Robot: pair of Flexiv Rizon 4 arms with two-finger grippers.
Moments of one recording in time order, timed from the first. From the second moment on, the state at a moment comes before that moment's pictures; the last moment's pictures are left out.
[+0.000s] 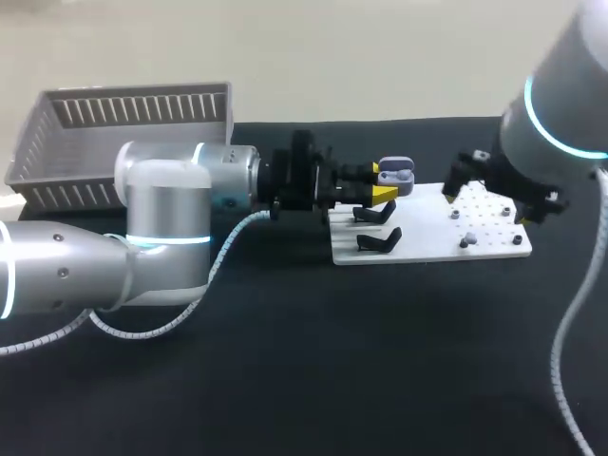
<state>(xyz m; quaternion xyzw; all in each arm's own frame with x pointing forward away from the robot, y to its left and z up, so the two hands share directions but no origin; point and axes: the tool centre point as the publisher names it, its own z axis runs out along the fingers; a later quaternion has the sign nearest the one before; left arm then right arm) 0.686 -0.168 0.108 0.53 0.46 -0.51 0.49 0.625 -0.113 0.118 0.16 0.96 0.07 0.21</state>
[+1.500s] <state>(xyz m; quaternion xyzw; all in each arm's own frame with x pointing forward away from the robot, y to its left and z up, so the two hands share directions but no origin) 0.686 -0.168 0.108 0.53 0.46 -0.51 0.49 0.651 -0.117 0.035 0.15 0.98 0.10 0.11</state>
